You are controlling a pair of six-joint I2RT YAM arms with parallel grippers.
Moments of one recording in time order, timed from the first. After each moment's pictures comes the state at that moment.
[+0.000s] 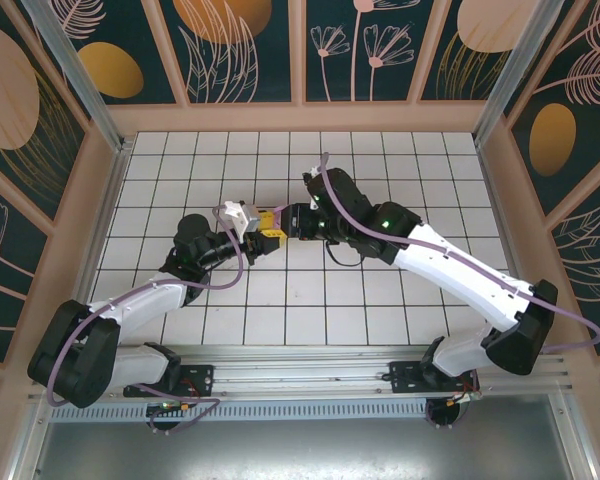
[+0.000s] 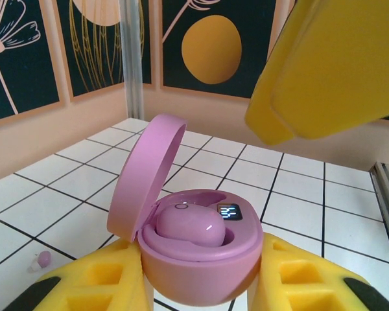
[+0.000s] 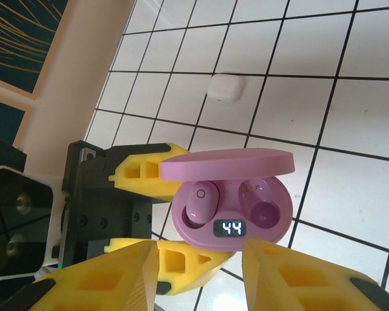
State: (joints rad) left arm -0.48 1.27 0.52 0.73 0.70 -0.04; right arm 0.94 1.39 1.43 -0.69 0.04 0.73
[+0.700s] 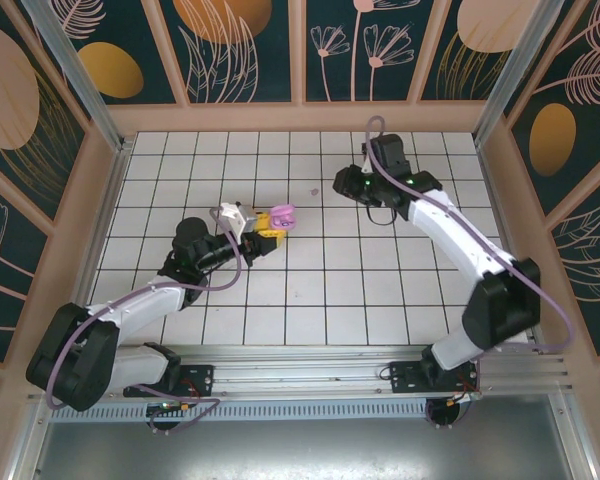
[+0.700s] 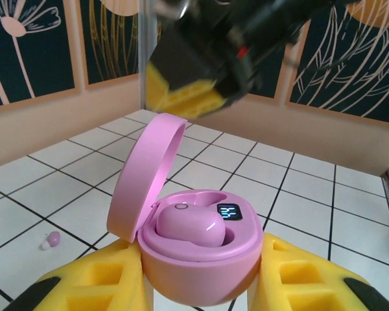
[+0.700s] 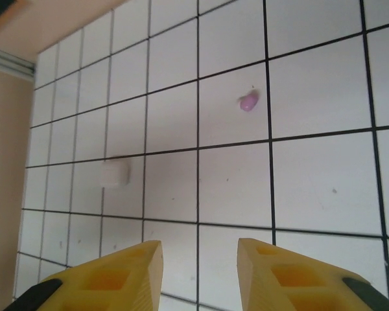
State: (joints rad) left arm -0.47 1.25 0.49 0.72 0.65 -0.07; right arm 0.44 1.58 1.35 -0.54 -0.21 0.65
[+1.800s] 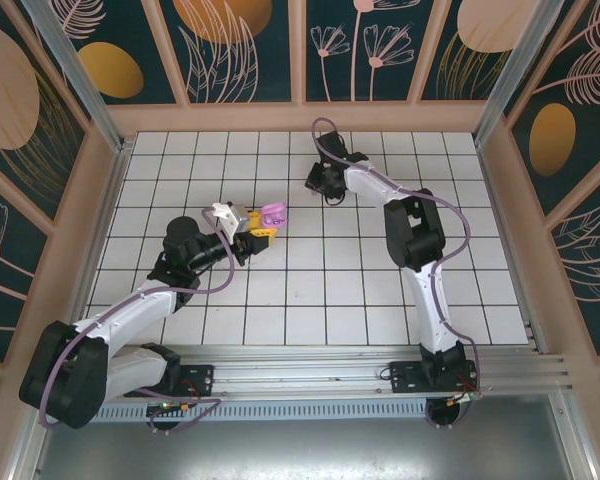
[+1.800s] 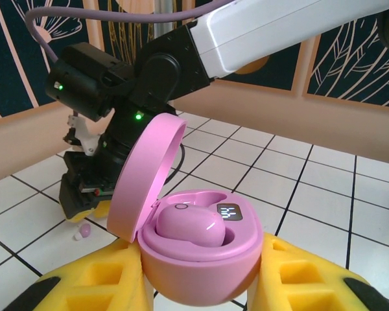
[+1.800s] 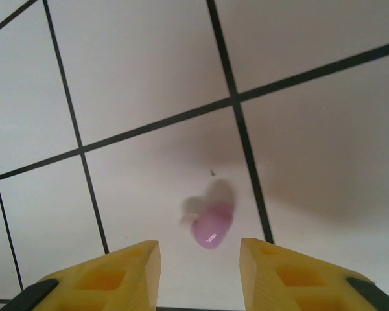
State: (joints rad) left arm -0.42 1.16 0.49 0.60 0.65 0.00; right arm 0.48 2.35 1.95 -0.59 -0.07 0.78
